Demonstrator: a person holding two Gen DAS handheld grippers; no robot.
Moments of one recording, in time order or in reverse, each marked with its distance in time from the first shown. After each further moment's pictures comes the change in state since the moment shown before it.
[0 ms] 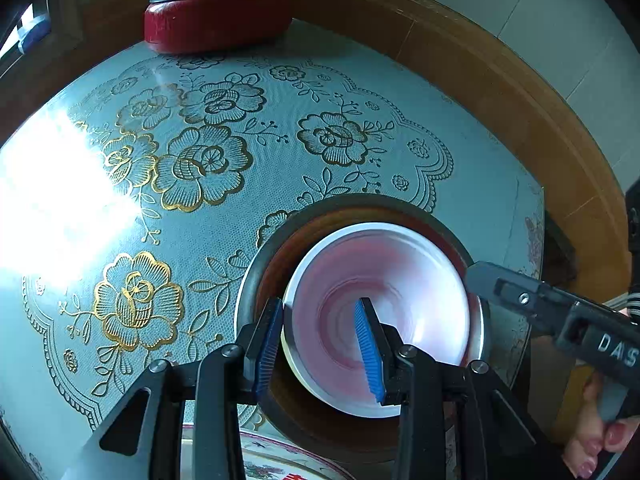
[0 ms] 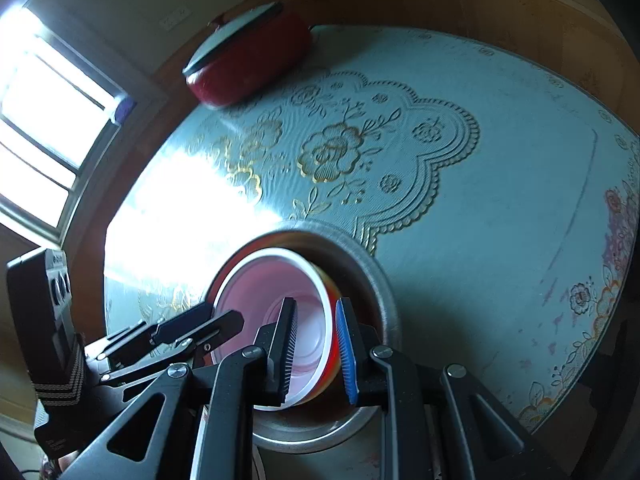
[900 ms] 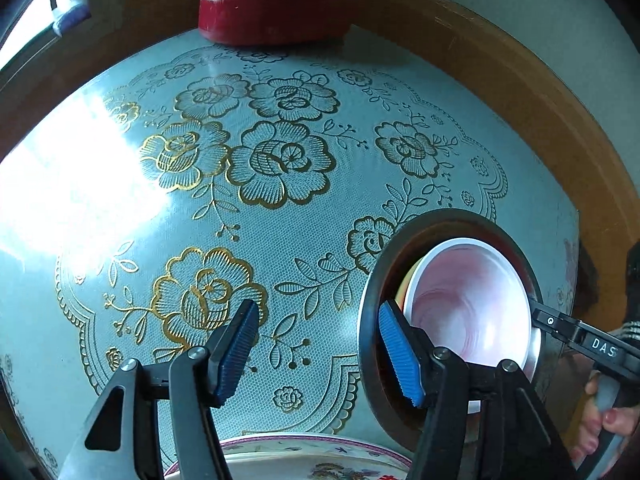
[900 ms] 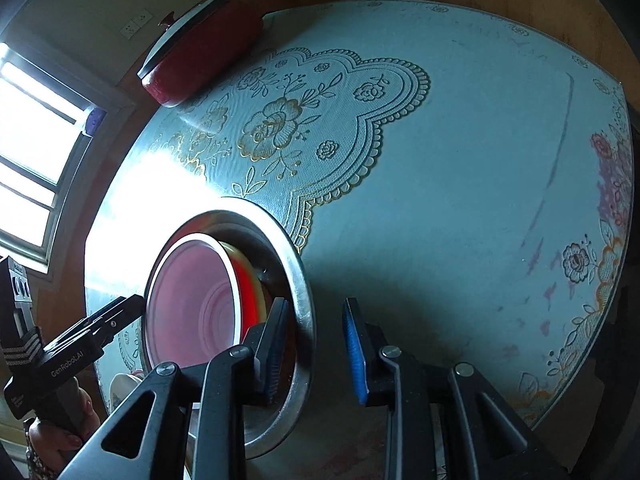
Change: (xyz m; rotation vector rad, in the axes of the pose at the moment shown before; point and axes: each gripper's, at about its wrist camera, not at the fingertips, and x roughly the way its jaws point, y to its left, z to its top) left arm -0.002 0.053 0.000 -0.060 -0.007 0.110; right arm 0.031 -0.043 -0.014 0.081 0.061 -0.045
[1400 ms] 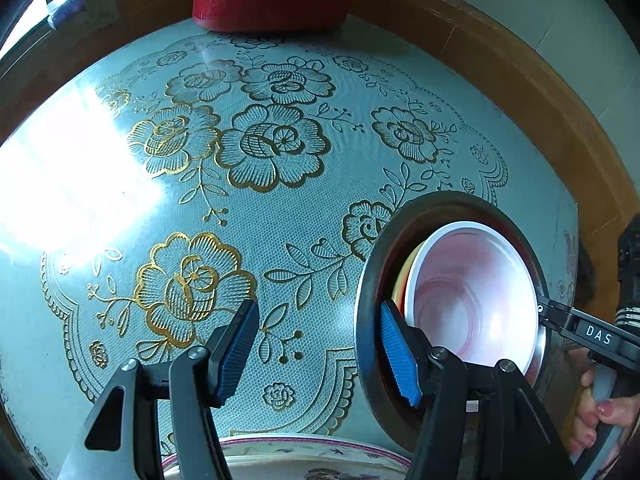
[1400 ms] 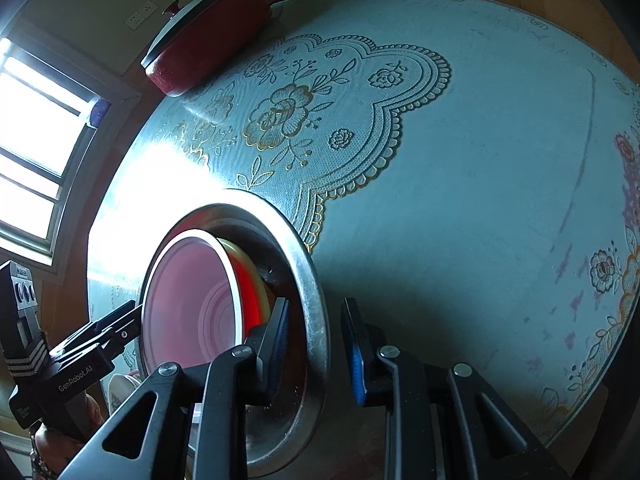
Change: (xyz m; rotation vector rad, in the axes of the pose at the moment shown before) left arm 0.015 0.001 -0.007 -0.008 0.031 -0.024; right arm 0.018 0.003 0.005 -0.015 0.028 0.032
